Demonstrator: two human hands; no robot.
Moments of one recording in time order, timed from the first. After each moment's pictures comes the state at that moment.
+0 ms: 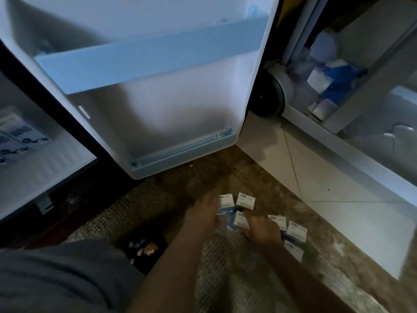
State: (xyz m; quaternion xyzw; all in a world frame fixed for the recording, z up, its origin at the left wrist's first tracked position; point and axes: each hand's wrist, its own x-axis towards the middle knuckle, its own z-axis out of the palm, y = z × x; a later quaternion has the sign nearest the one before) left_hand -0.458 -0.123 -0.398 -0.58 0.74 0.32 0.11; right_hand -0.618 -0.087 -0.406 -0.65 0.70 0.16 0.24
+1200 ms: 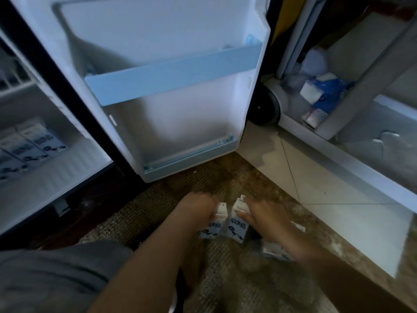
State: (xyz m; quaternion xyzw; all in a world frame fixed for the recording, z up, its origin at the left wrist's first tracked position) left_hand -0.429 -0.129 -0.316 -0.45 0.86 0.17 0.18; right_hand -0.613 -0.091 -0.333 -0.76 0.63 0.06 0.15
